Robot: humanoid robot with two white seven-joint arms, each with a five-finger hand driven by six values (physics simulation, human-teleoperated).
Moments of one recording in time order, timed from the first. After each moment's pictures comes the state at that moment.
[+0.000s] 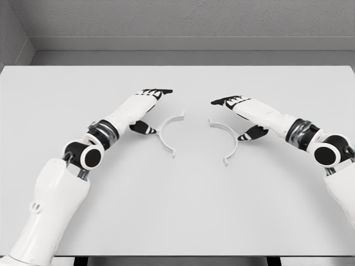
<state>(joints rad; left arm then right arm) -0.37 0.15 -0.31 -1.43 -0.79 -0.13 -0.38 -0.39 -0.47 0.33 -1.41 0.48 -0.40 0.49</state>
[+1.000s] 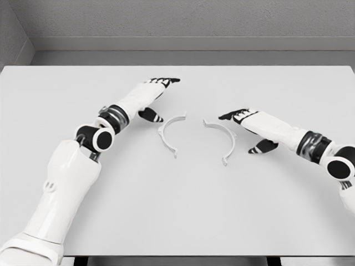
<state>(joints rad) -0.50 0.09 -0.33 -1.27 -0.80 -0.13 -0.38 -0.29 -0.58 0.33 -1.53 0.47 -0.40 0.50</state>
